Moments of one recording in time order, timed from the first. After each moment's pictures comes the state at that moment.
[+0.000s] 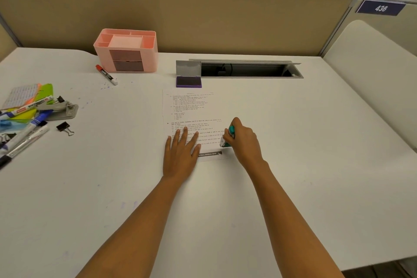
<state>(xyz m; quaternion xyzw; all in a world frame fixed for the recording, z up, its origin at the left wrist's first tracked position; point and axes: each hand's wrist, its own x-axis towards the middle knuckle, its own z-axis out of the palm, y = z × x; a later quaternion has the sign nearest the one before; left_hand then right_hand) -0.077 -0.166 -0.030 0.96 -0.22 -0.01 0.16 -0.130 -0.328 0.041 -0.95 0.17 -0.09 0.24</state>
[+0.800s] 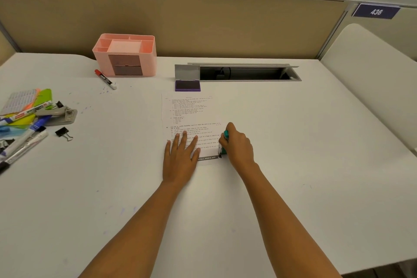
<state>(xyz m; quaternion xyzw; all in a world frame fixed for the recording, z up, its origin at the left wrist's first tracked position) -0.077 -0.167 -0.031 0.96 -0.22 0.00 0.17 -0.119 -0.320 0.031 -0.95 0.20 -0.08 0.22</state>
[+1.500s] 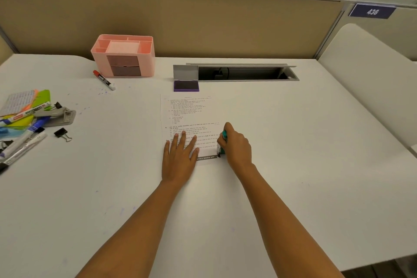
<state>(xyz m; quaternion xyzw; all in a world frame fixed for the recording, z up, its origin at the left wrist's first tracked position) -0.077 -0.166 -0.032 0.96 -0.22 0.01 0.18 -0.121 -0.318 0.027 -0.95 0.20 -0.10 0.21</state>
